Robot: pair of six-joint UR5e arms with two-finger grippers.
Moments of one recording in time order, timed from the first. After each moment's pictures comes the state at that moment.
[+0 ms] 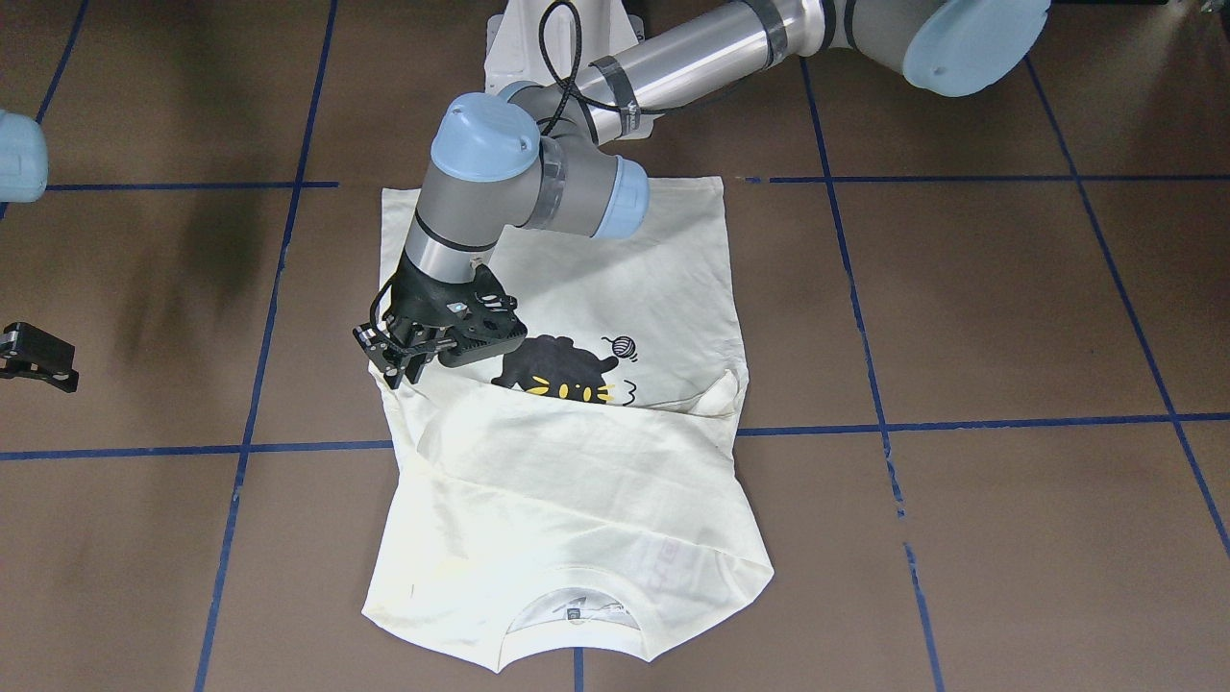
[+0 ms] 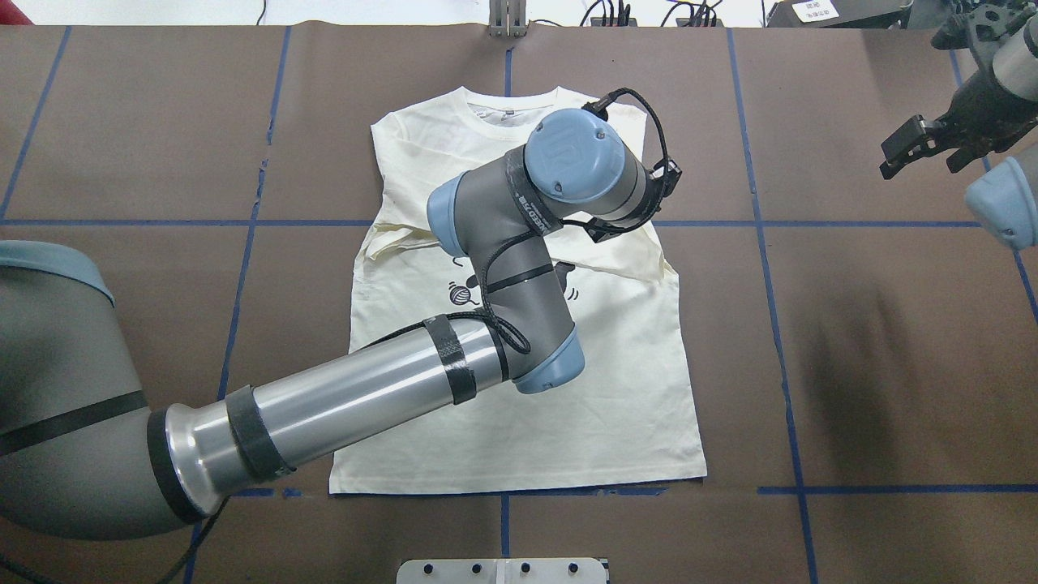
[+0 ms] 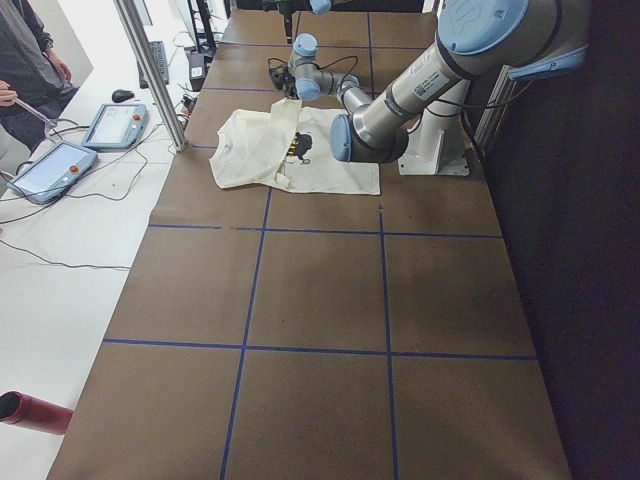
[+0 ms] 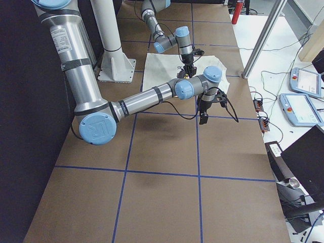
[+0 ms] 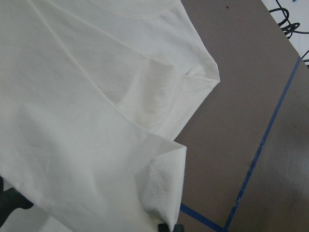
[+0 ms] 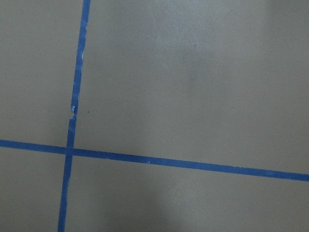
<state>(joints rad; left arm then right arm) -0.51 -2.77 -0.94 -2.27 -1.73 -1.87 1.20 -1.28 1.66 -1.62 2.27 0.40</state>
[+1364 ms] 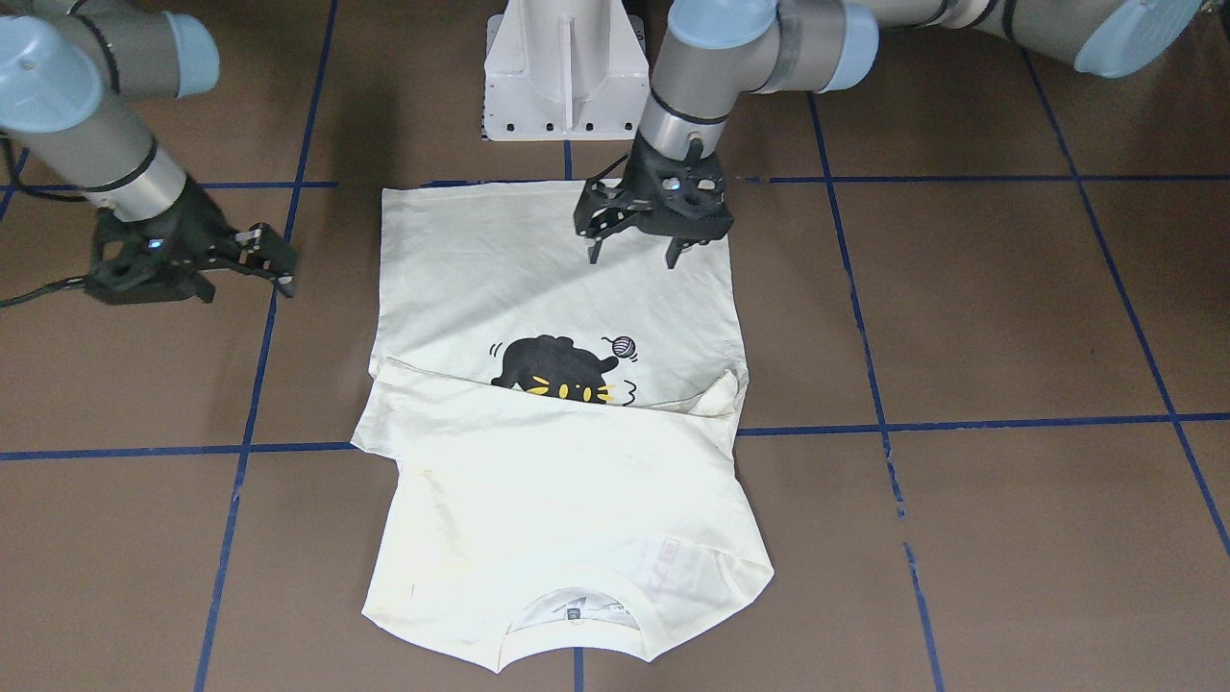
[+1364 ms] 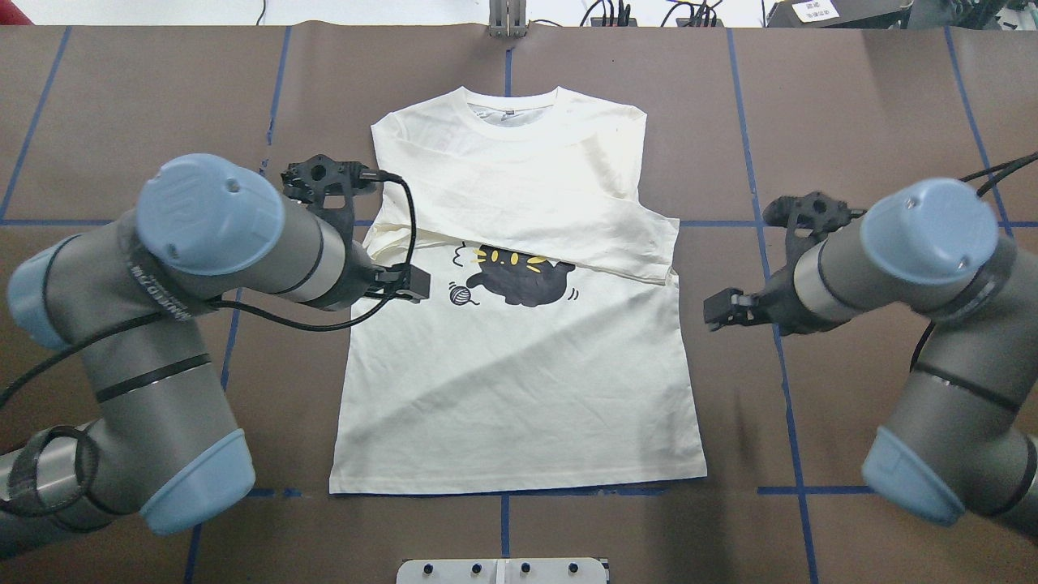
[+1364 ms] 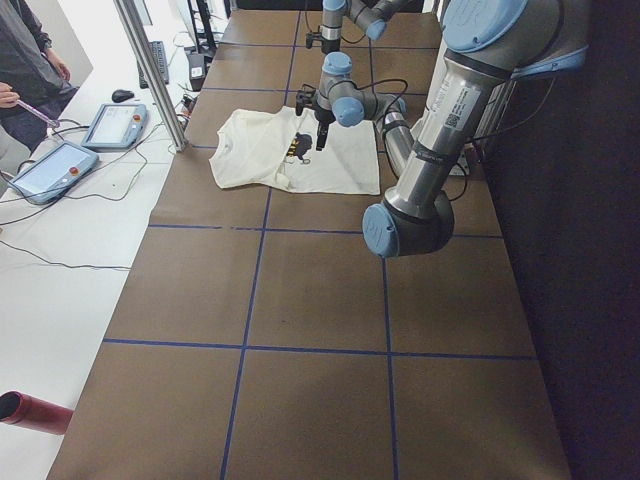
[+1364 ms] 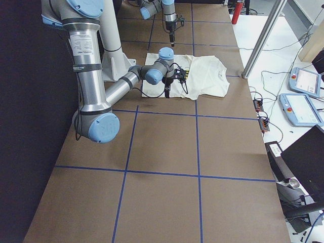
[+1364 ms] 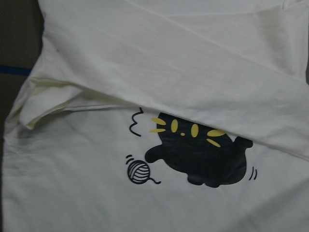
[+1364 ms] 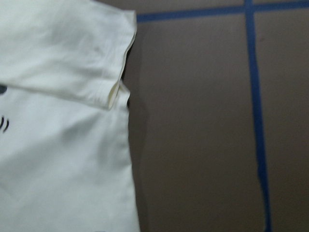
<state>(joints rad) -0.57 -2.04 -2.02 -1.59 -1.84 -1.16 0.57 -1.43 2.05 -1.40 1.92 1.25</state>
